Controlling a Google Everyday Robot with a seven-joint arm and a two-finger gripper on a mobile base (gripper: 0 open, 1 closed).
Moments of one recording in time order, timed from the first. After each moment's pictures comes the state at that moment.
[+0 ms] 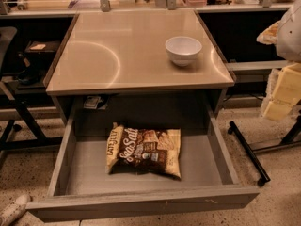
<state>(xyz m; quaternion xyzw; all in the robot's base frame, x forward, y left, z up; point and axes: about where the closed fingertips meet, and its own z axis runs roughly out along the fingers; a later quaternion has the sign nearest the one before) 0.438 -0.217 0.976 -0.60 0.78 -0.03 0.16</state>
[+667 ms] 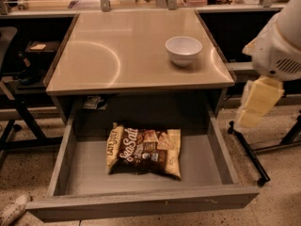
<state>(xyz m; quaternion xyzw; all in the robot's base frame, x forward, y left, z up) 0.448 -0.197 0.947 -0.58 0.79 -0.03 0.16</state>
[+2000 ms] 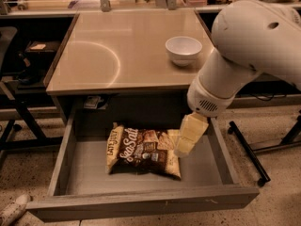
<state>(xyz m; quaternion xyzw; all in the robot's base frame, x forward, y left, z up) 0.459 -0.099 0.829 -0.57 0.81 0.07 0.13</state>
